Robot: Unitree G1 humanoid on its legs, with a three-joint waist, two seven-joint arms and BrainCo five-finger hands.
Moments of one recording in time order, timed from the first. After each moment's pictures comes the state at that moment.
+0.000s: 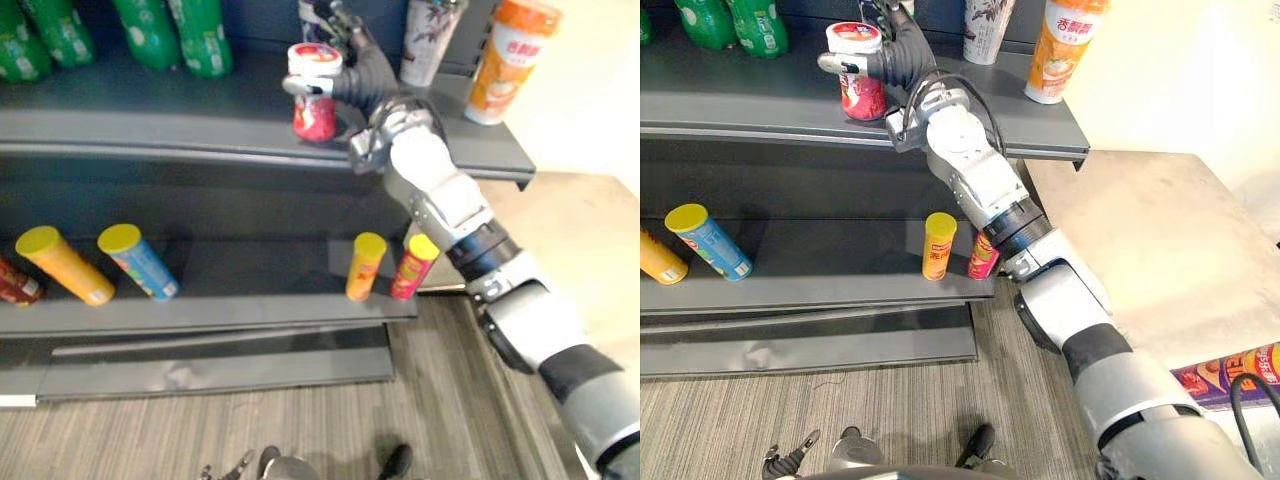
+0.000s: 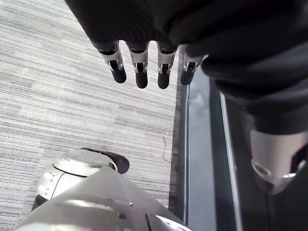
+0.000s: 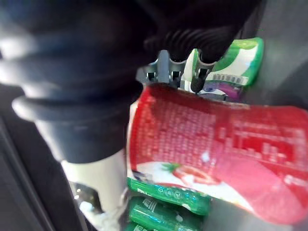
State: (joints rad) left arm 0.21 0.09 0.15 0.95 -0.05 -0.08 0.43; right arm -1.27 -0.19 0.44 0.49 0.52 -0.01 -0.16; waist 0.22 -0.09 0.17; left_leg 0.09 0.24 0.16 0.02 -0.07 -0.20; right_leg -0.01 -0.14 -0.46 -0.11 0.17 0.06
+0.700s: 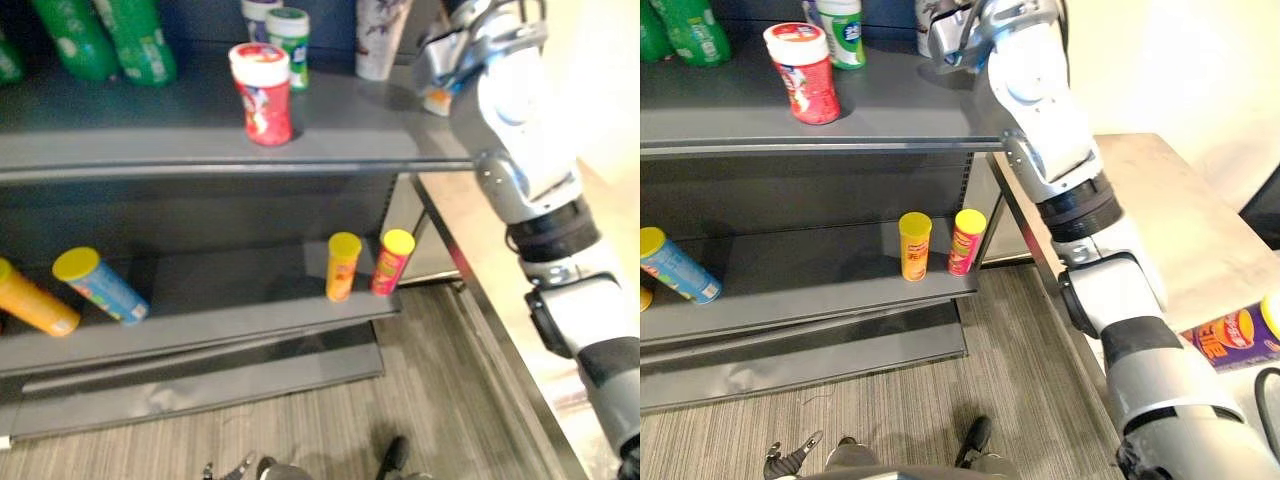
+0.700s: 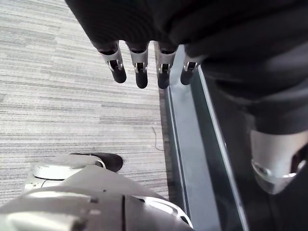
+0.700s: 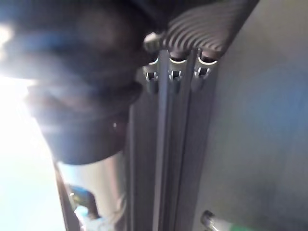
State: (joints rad) left arm 0.20 0.11 0.13 0.98 -0.02 -0.08 0.43; right arm -1.30 -0.45 0.32 0.12 0.54 -0.08 -0.22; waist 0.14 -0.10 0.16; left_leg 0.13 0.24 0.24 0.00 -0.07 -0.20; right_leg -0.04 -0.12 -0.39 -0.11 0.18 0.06
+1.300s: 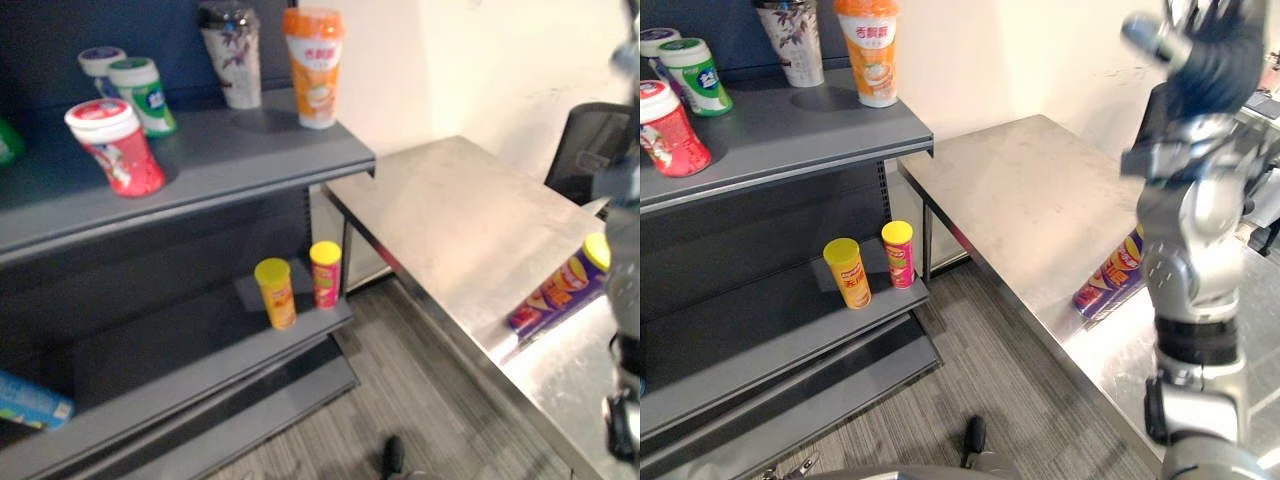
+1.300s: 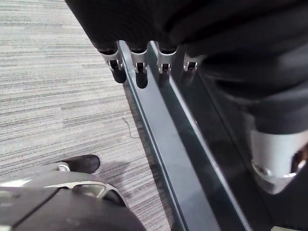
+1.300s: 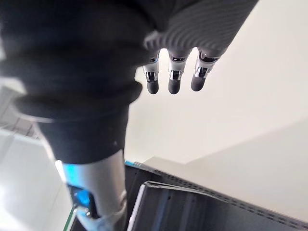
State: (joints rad) left arm 0.23 0.11 0.16 1.06 -0.03 -0.12 0.43; right arm -0.48 -0.59 -0.14 -0.33 0.74 -0.09 -0.15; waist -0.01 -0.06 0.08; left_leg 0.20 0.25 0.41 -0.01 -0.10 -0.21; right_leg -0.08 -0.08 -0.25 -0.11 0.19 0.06
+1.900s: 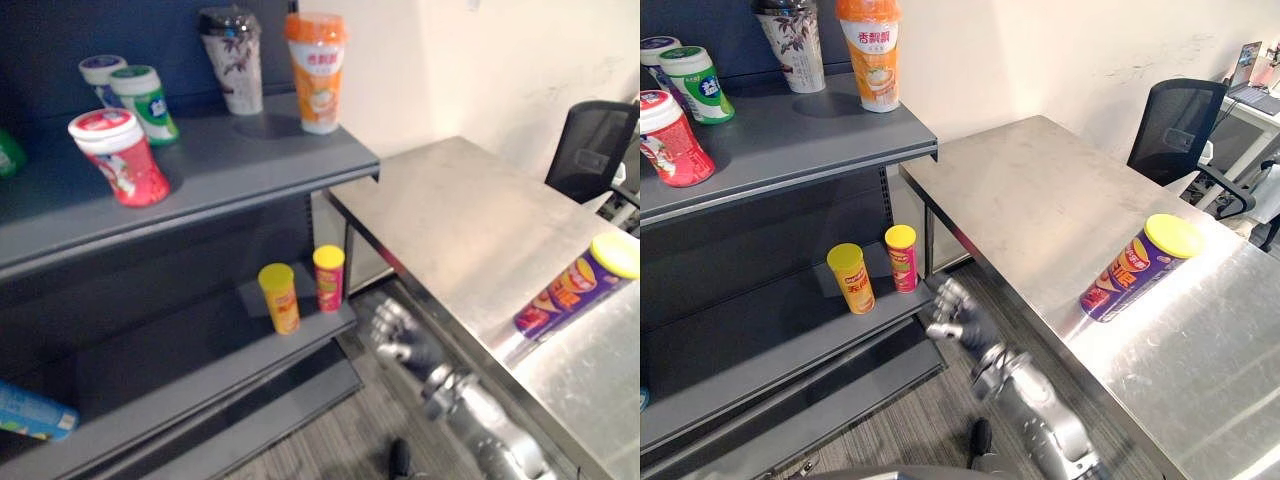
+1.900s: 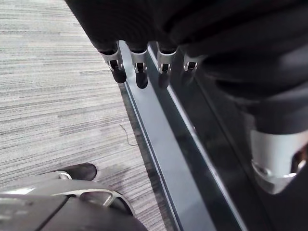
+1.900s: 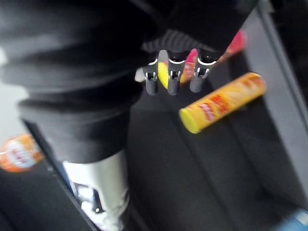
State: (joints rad) left arm 0.23 0.10 0.12 1.06 -0.04 -0.12 0.47; right arm 0.14 -0.28 0.49 -0.12 0.74 0.07 0.21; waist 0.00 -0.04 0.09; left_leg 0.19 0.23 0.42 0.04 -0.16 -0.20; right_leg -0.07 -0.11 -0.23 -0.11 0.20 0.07
